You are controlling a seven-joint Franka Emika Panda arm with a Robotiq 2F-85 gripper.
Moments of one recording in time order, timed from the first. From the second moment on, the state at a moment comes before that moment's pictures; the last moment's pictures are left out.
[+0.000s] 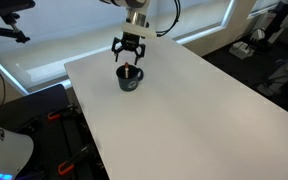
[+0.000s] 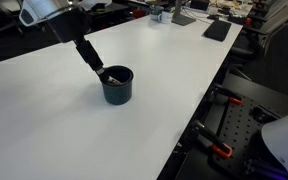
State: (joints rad) arm 0.10 0.55 0.22 -1.86 -0.15 1.96 -0.79
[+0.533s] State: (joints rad) arm 0.10 0.55 0.22 -1.86 -0.15 1.94 -0.78
